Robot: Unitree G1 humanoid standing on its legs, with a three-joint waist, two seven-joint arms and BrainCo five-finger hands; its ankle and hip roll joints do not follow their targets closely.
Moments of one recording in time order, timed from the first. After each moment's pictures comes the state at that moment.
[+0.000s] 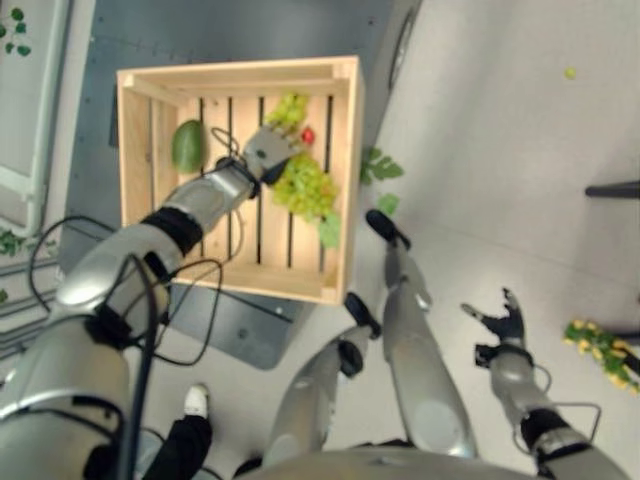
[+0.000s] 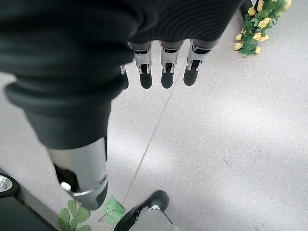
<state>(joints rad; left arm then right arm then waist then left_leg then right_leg) -1.20 0.64 -1.10 0.88 0.81 -0.07 0.26 -0.15 -0.40 0.15 0.92 0.27 -0.29 -0.45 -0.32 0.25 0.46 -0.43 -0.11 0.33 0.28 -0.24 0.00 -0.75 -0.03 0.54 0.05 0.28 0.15</state>
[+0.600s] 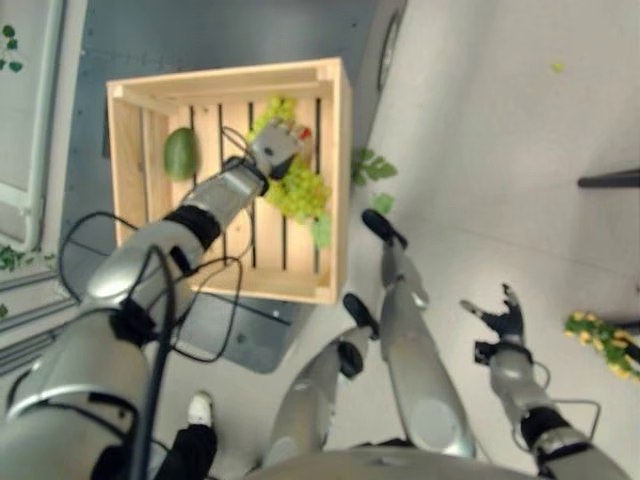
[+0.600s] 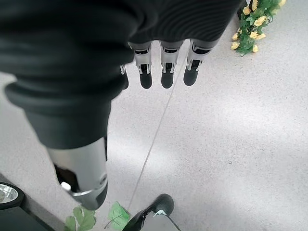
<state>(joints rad) -1.21 0.54 -1.08 1.01 0.85 -0.04 0.30 -0.15 -0.40 0.17 0.88 0.27 -0.29 -0.46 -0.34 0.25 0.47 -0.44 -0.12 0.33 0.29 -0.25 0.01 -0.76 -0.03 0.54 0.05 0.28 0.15</state>
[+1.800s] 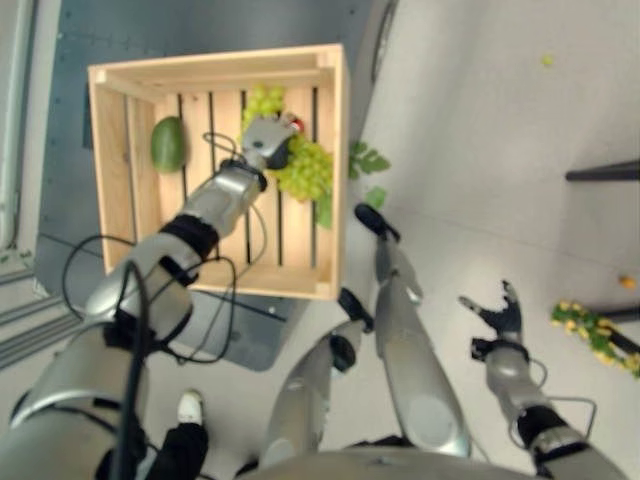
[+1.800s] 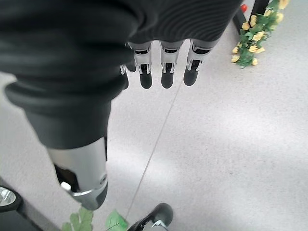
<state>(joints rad) -1.04 0.58 -0.80 0.76 0.59 -0.05 0.33 -0.15 -0.38 0.15 0.86 0.27 -0.30 -0.50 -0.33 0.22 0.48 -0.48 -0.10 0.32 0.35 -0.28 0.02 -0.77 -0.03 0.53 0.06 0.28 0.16</state>
